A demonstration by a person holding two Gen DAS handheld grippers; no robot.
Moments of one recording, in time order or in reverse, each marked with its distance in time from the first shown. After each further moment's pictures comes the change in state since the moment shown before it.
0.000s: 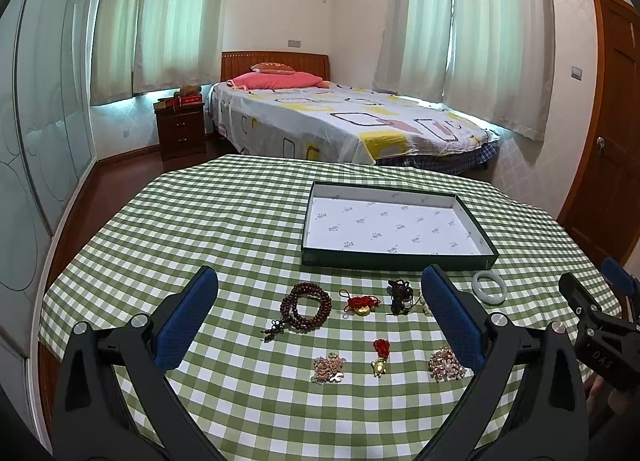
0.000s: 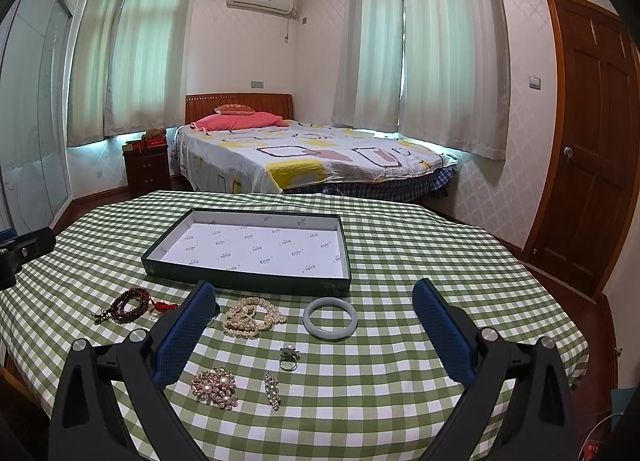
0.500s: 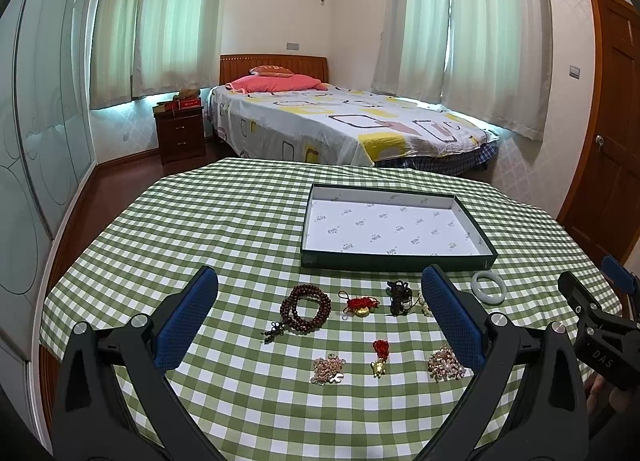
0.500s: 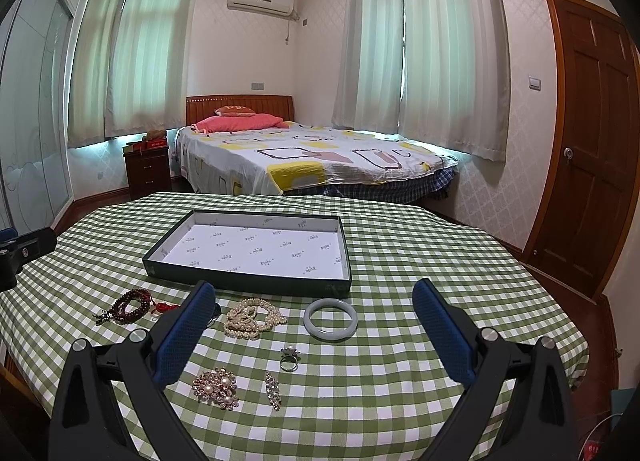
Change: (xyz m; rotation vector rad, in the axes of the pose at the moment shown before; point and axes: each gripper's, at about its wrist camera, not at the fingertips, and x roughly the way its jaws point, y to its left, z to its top) left arm -0.002 0.000 0.001 0.003 -0.006 -0.003; right arm -0.003 -0.001 0.002 0.000 -0.007 0.003
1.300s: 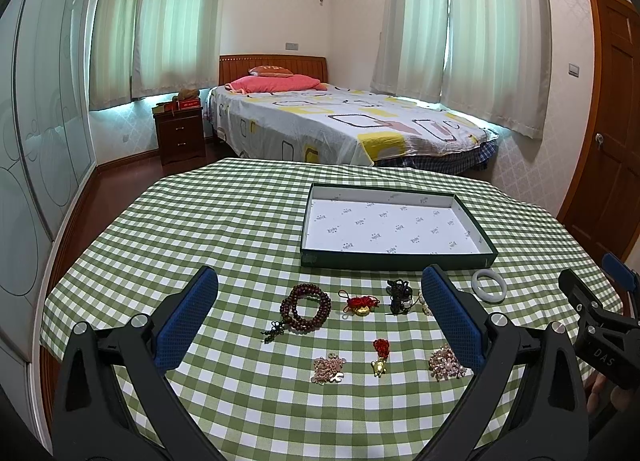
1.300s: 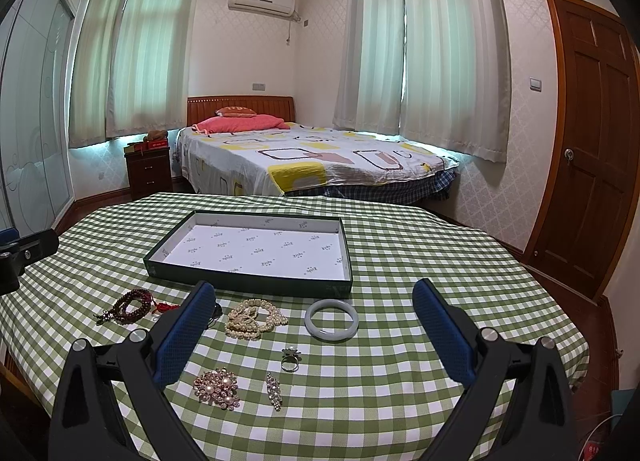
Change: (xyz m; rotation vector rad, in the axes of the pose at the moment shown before) left arm 0.000 0.000 -0.001 0.001 -0.002 0.000; right arm 0.000 0.001 -0.003 0.000 -0.004 0.000
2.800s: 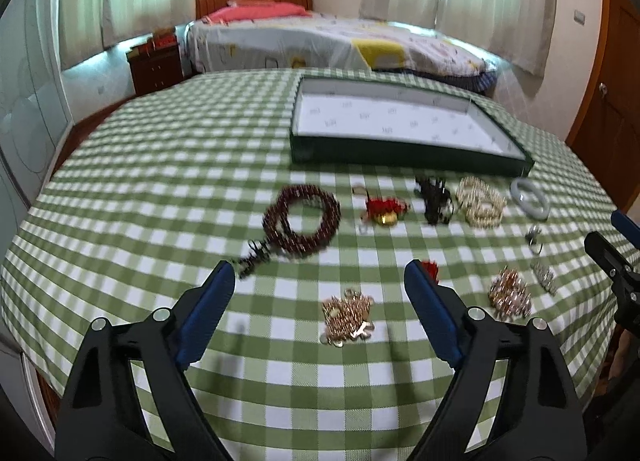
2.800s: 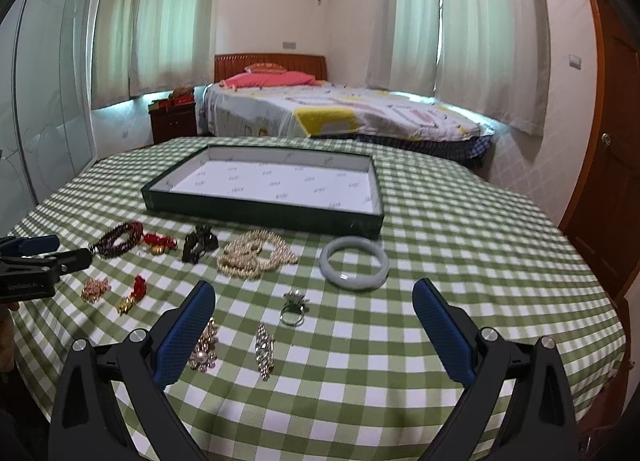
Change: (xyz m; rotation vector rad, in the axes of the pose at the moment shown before) left arm 0.099 0.011 -0.071 0.049 0.271 -0.052; right arm 0.056 -0.008 -0.055 -0.054 0.148 0.127
